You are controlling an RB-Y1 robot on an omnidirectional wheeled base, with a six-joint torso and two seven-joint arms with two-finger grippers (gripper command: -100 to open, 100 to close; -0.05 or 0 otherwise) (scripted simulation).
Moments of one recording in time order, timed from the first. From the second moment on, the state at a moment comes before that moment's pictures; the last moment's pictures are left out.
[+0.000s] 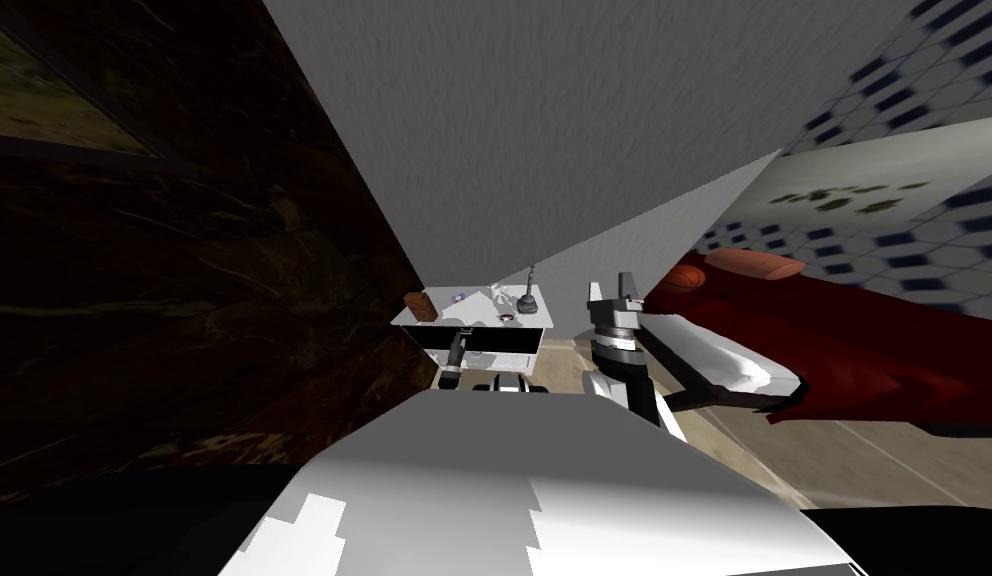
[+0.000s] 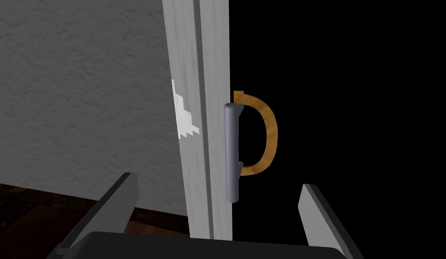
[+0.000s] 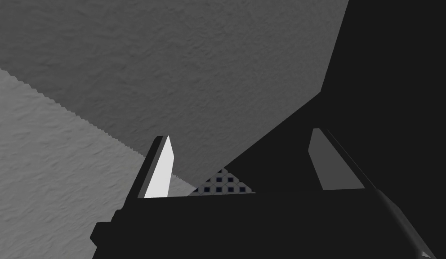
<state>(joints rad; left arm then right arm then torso) 0.00 0.11 0.01 -0.66 -0.05 -1.12 0.06 0.50 0.02 0.00 -2.29 0.05 -0.51 -0.11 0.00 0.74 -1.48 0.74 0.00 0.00</state>
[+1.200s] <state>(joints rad) -0.04 0.12 0.01 -0.69 -0.04 -1.05 0.06 0.50 0.02 0.00 -2.29 0.05 -0.51 -0.11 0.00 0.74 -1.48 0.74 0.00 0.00</state>
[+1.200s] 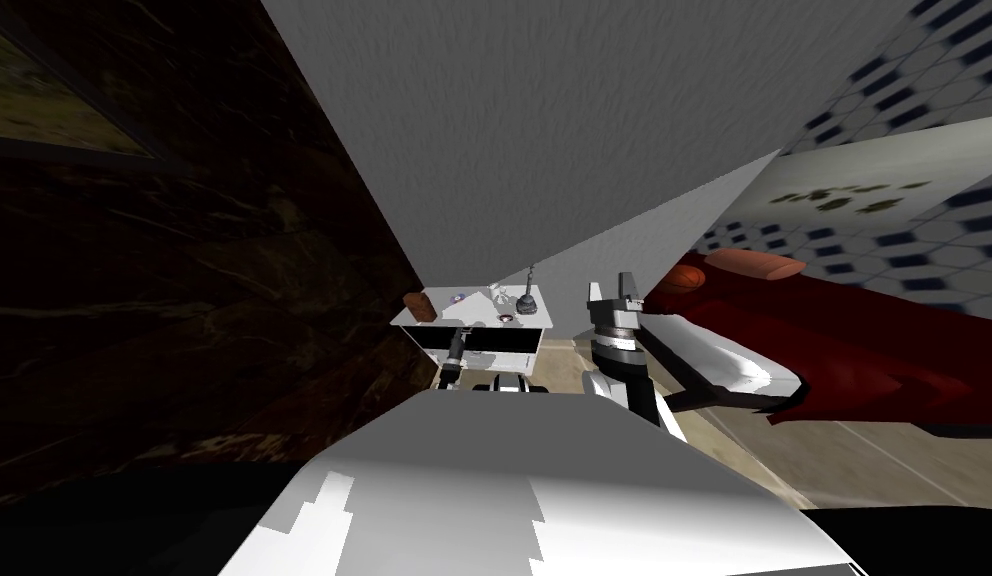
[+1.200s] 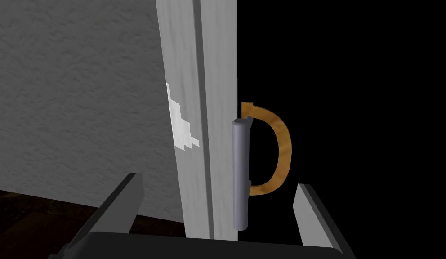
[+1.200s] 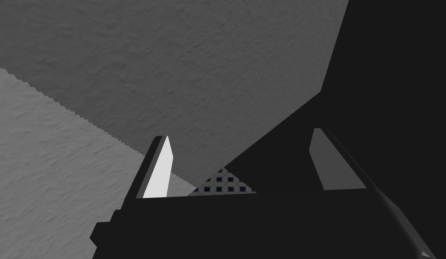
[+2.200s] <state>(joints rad) -0.03 0.13 0.00 -0.73 -0.05 -1.00 0.09 0.50 0.02 0.00 -2.29 0.05 -0.51 -0.11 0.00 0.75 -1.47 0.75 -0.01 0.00</state>
